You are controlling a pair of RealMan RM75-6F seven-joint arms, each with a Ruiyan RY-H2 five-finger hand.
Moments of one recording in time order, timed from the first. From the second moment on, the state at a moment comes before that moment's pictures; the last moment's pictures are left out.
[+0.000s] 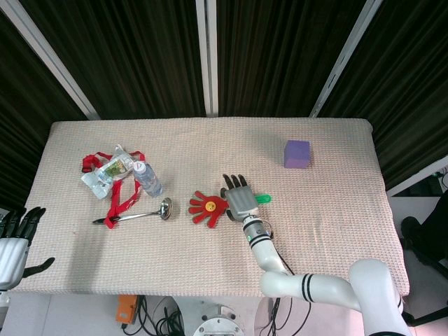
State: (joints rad) left arm -0.04 -1.05 0.00 -1.64 1.55 1.52 0.06; right arm 0.96 -1.95 0.29 -1.28 -0.67 1.02 -0.76
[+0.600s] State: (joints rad) left arm -0.04 -1.05 0.00 -1.64 1.55 1.52 0.04; right arm 0.95 -1.99 0.29 -1.23 -0.73 1.04 -0.72
